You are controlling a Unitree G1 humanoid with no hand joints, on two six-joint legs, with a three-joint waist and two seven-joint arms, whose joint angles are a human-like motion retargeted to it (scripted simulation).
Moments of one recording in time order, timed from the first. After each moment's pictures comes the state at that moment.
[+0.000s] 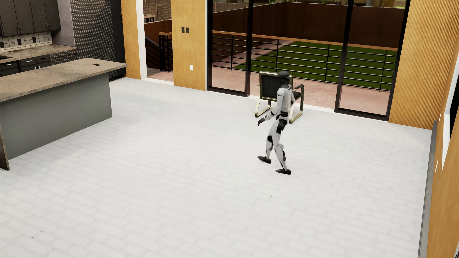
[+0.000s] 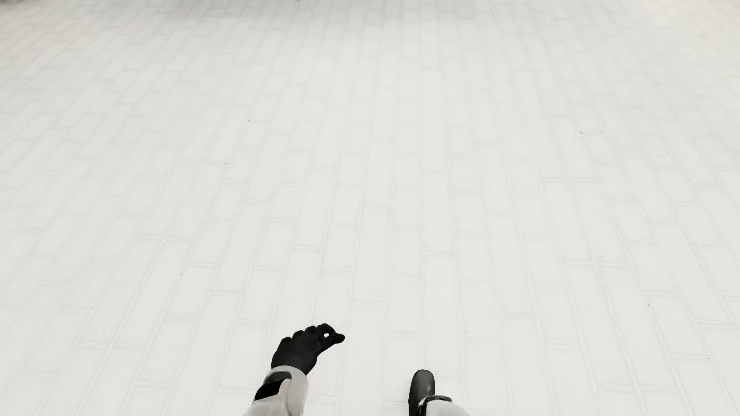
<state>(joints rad) -0.06 -0.59 -0.01 -0.20 -0.19 -0.08 -0.01 -0.12 0.06 0.36 0.43 -0.14 0.30 -0.27 -0.10 0.08 -0.17 0.08 0.12 -0.29 0.07 0.84 0.58 0.90 -0.76 0.01 0.14 0.26 -0.13</state>
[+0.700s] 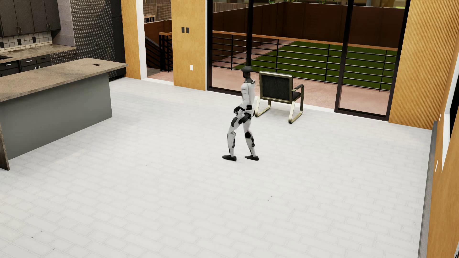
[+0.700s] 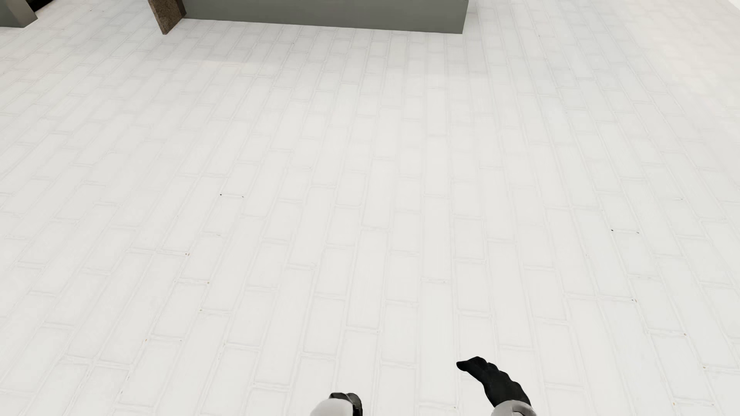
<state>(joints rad) -0.61 -0.06 0.03 0.03 0.16 0.09 -0.07 -0.16 0.05 0.63 0.39 0.22 0.02 -0.07 -0.32 0.20 -0.09 -0.01 -0.06 -0.22 0.12 0.76 0.75 0.76 -0.83 0.16 0.06 0.24 -0.19</state>
